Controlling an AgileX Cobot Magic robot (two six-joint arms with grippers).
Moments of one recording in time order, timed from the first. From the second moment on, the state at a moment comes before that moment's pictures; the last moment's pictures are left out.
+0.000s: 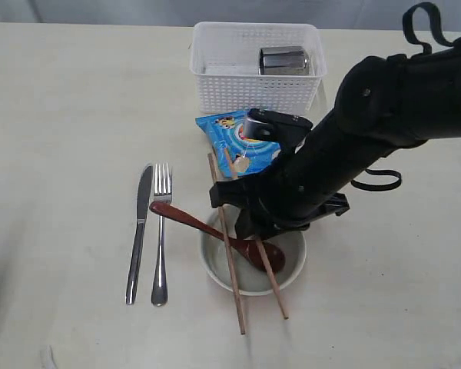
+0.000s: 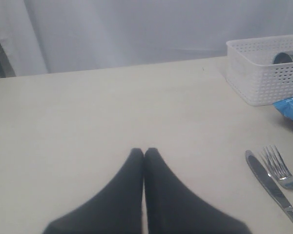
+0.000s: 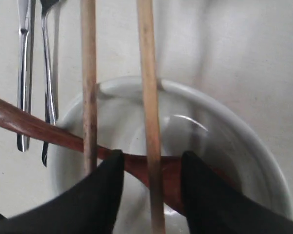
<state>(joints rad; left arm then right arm) -0.14 0.00 0.00 0.02 0.32 0.03 0.64 1.71 -0.84 0.63 0.61 -0.09</state>
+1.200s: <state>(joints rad) -0.14 0.00 0.00 0.02 0.32 0.03 0.94 1.72 -1.04 0.02 0.82 0.34</state>
